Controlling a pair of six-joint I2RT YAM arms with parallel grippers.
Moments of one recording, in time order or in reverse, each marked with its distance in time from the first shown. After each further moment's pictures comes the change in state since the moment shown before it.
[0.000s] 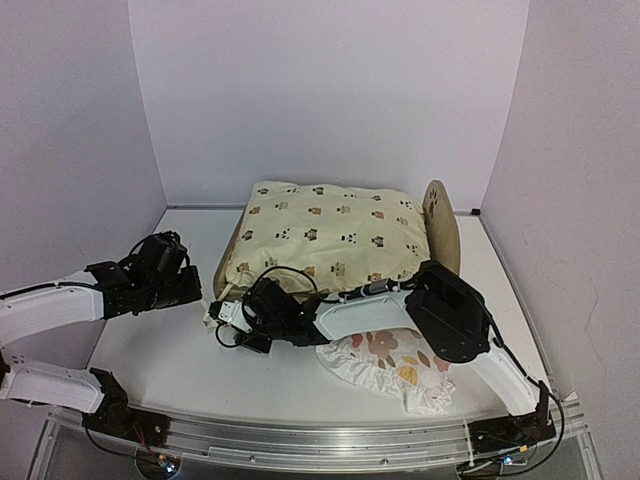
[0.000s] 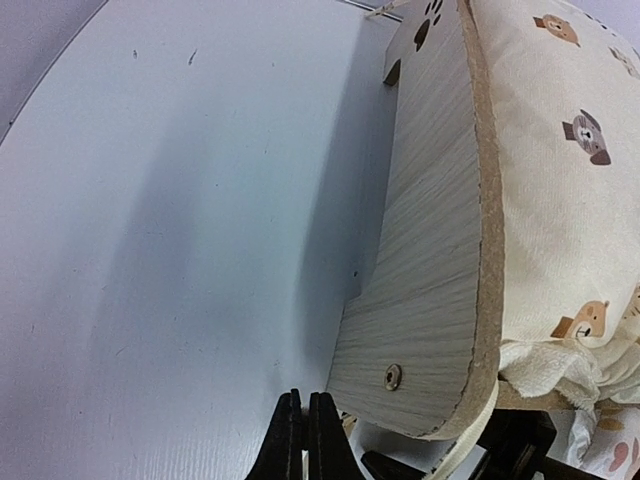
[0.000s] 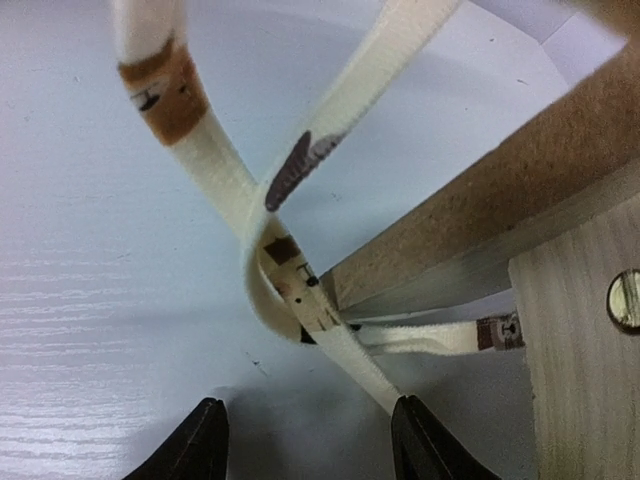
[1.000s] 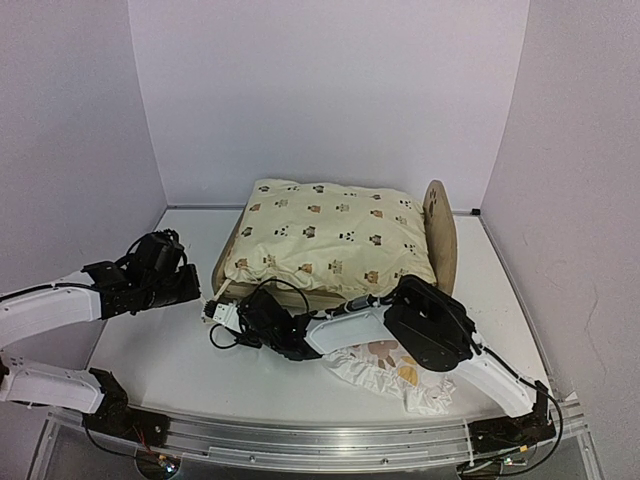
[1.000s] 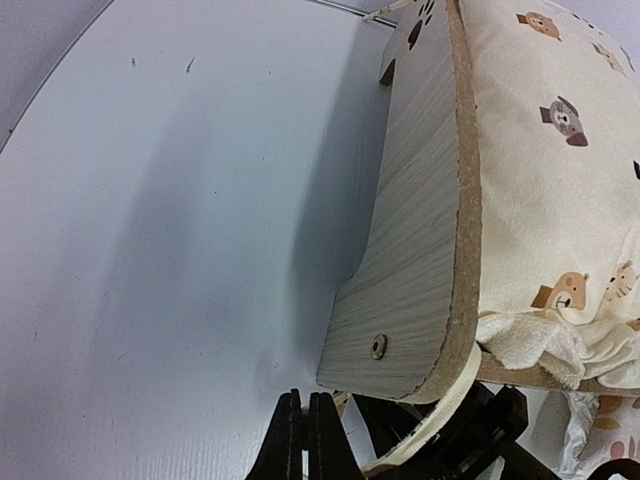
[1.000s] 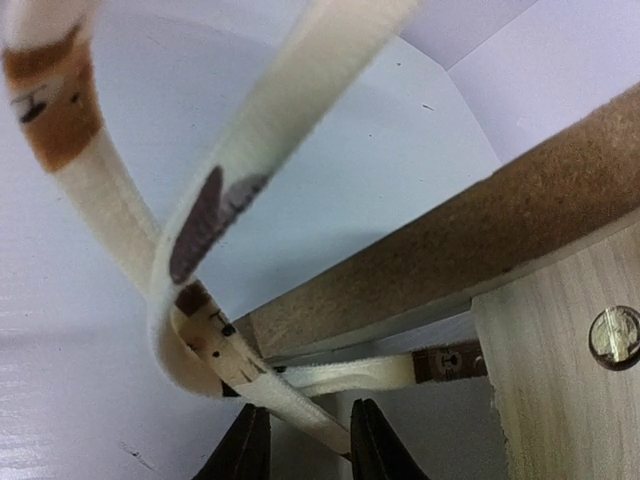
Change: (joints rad) left arm 0.007 -0.019 0.000 0.000 0.006 0.015; right arm 0.021 0.128 0.052 0.264 0.251 -0.156
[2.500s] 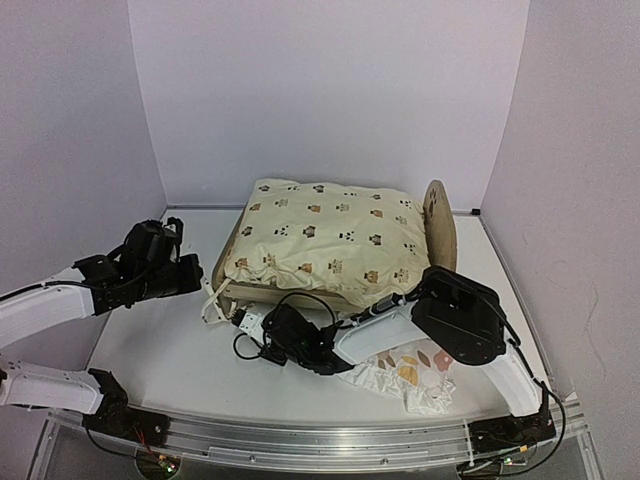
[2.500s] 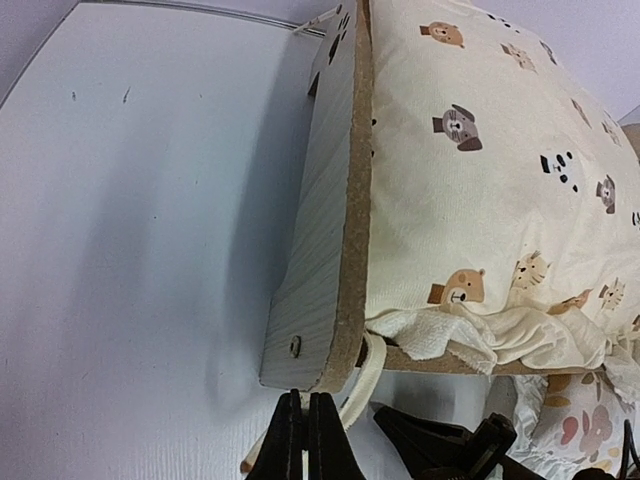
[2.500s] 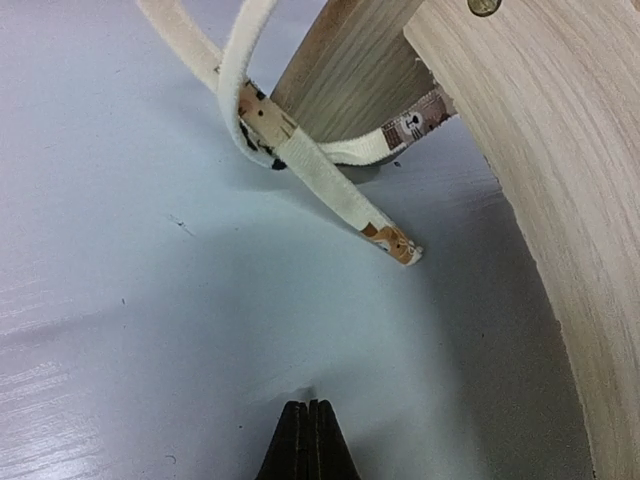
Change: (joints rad) left arm 0.002 -0.037 0.051 0.011 0.110 0.061; right arm 0.030 -0.230 -0.397 0.053 0.051 0.227
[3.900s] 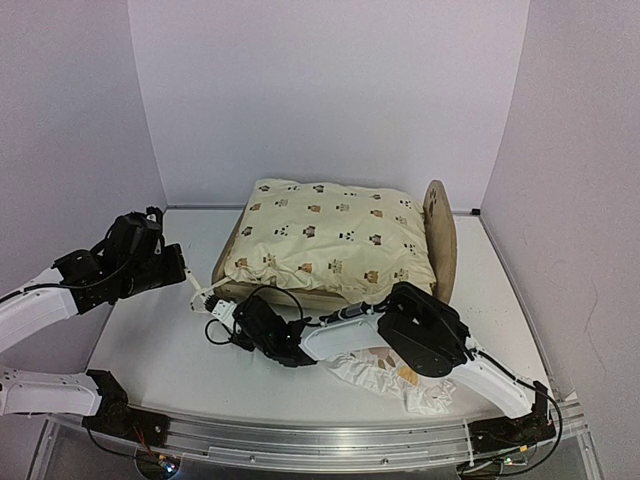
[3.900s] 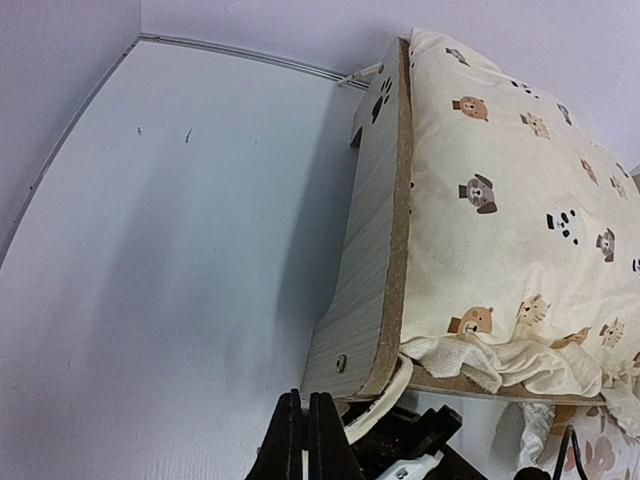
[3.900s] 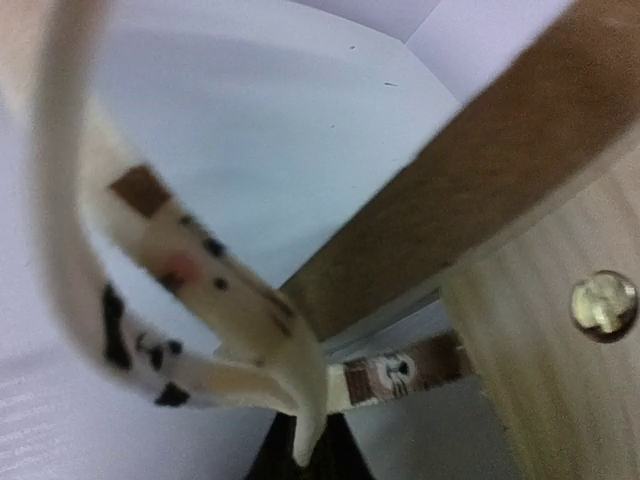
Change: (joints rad) left arm 0.000 -0.096 0.059 -0.132 -0.133 -0.009; right arm -0.004 0.274 0.443 -0.041 0.050 -0.031
